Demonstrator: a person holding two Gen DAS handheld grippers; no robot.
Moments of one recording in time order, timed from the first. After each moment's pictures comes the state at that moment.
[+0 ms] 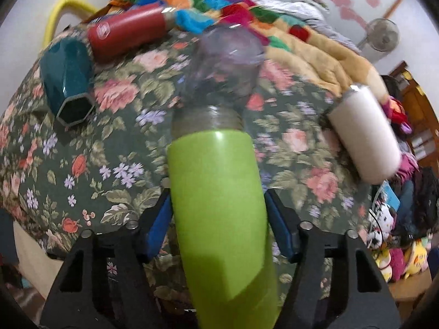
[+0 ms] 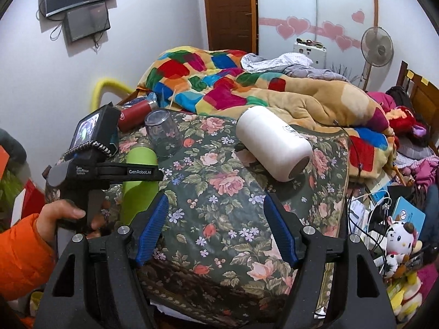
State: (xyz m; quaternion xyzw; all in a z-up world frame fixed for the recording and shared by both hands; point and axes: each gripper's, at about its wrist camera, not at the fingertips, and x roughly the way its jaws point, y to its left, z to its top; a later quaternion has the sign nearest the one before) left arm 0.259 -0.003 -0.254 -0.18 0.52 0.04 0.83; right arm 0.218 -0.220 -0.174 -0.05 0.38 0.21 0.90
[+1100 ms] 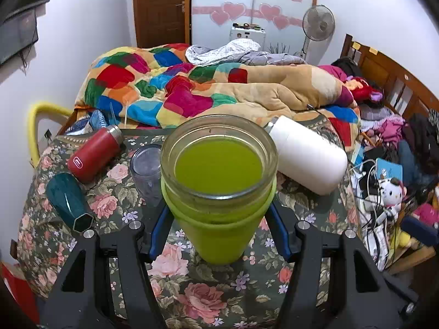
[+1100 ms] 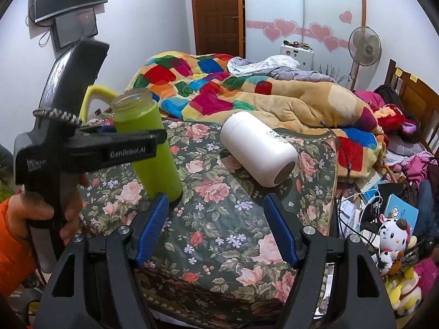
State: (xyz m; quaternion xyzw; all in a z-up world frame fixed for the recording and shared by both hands) left arm 0.262 -0.071 -0.174 -0.01 0.40 -0.03 0.92; right arm 0.227 -0.225 -0.171 -0.05 0.38 0.18 0.91
